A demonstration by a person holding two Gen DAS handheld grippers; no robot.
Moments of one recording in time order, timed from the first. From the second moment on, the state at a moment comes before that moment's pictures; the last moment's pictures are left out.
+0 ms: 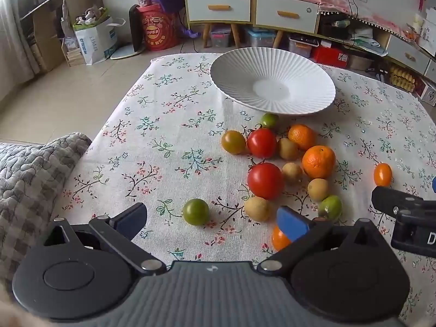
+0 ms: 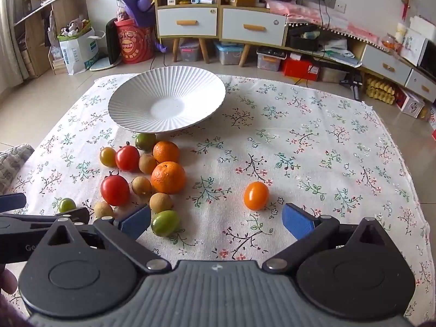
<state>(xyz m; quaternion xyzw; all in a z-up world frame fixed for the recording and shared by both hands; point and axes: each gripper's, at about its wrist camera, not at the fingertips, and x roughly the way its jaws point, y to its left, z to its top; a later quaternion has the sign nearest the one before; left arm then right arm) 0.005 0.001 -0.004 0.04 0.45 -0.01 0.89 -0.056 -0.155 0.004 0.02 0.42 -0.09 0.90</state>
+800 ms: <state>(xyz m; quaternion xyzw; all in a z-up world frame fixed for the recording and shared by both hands) 0.006 0.003 -0.002 0.04 0.45 -0.01 0.89 -0.056 -0.152 0.006 0.02 0.41 -0.09 0.91</state>
